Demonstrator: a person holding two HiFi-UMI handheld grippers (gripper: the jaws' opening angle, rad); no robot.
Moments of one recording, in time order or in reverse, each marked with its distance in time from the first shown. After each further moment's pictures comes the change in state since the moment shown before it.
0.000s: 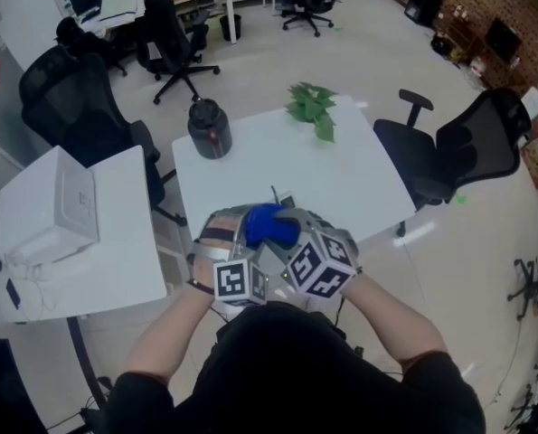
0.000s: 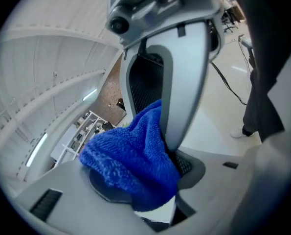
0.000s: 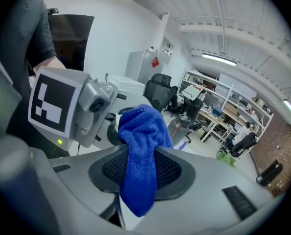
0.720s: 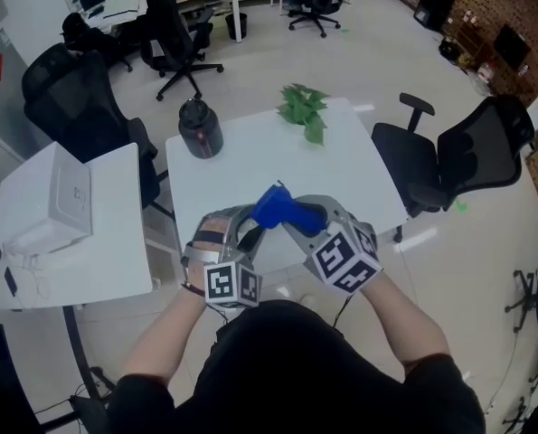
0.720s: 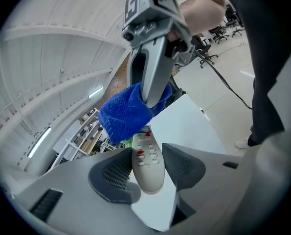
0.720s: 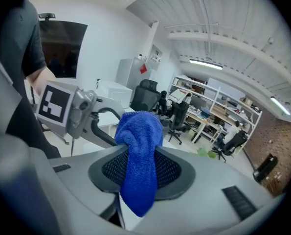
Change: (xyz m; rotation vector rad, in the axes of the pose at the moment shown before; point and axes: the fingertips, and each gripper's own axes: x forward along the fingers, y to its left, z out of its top) left arm 0.013 0.001 0.039 -0.094 -0.005 0.039; right arm -0.068 -0.069 -0.039 0.069 -0.060 -0.087
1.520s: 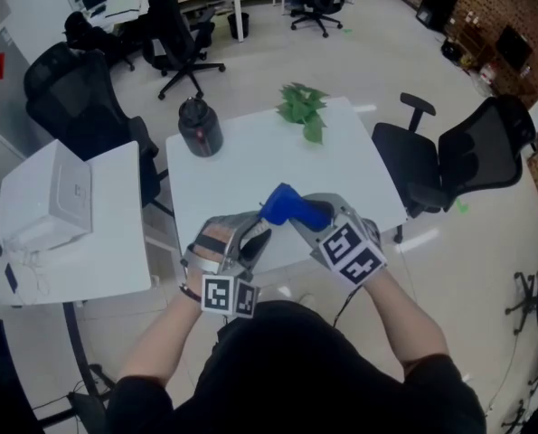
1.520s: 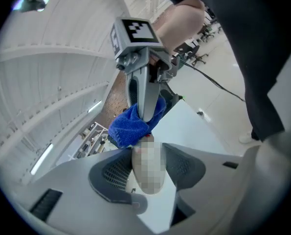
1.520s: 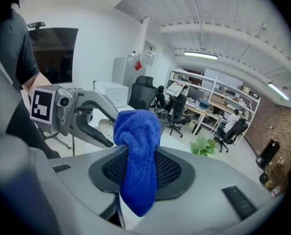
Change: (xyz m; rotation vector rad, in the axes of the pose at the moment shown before) left arm -0.018 -0.011 0.029 0.094 -0.112 0.026; right arm -0.006 -0.015 -0.020 0.085 0.023 0.009
